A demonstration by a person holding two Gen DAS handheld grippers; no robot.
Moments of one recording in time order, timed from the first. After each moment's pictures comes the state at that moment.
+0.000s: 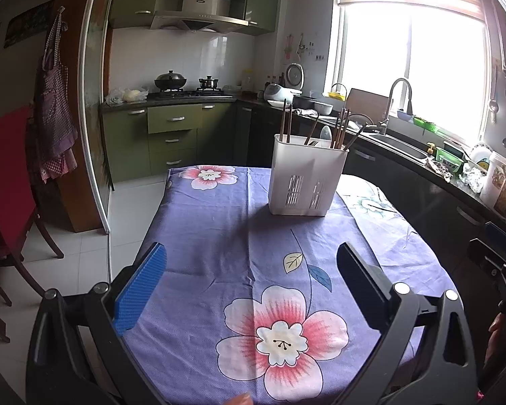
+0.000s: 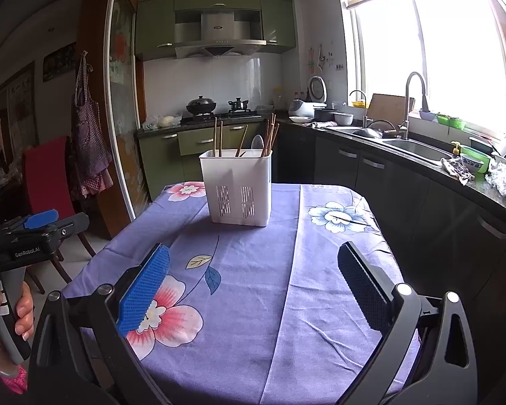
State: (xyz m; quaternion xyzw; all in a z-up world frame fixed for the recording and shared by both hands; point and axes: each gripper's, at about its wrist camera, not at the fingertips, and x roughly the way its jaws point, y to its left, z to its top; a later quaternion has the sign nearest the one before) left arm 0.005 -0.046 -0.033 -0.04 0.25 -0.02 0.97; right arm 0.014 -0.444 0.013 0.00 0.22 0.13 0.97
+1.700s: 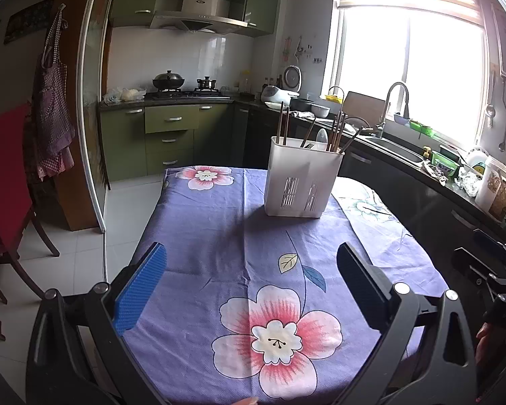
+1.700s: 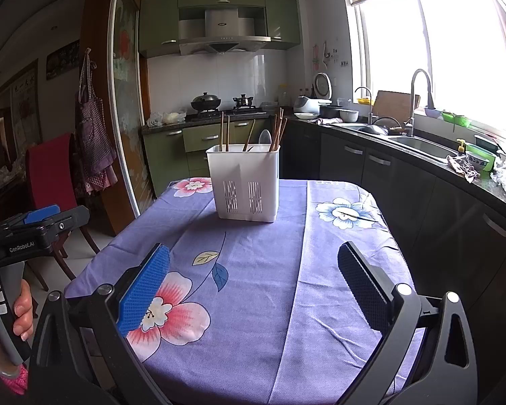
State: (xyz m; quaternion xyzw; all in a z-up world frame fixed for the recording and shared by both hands) left arm 0.000 -0.047 -0.029 -0.05 0.25 -0.02 0.97; right arm 0.019 -0.435 0.004 0.00 0.22 0.14 0.96
